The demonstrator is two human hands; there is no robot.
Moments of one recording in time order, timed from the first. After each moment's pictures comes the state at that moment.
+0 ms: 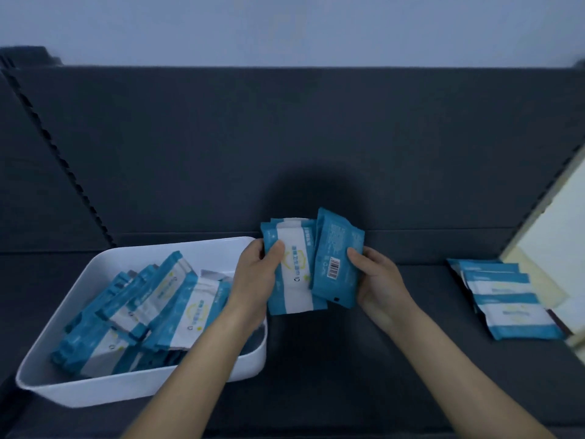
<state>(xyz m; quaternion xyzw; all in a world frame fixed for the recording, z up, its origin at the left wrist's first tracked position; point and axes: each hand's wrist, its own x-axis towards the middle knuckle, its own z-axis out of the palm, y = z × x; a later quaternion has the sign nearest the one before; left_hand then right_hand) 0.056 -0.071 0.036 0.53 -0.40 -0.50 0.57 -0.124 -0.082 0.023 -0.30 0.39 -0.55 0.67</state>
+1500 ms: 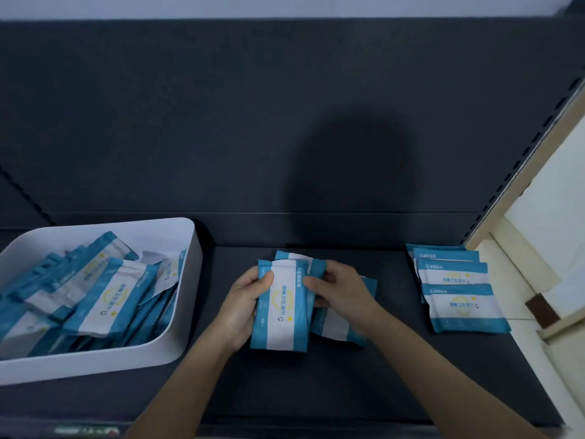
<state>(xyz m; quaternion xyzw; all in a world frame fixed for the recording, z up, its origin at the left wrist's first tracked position) -0.039 -0.074 -0.044 0.47 -0.30 -0.65 0.52 -0.215 -0.098 -0.027 -0.51 0.51 -0.35 0.60</state>
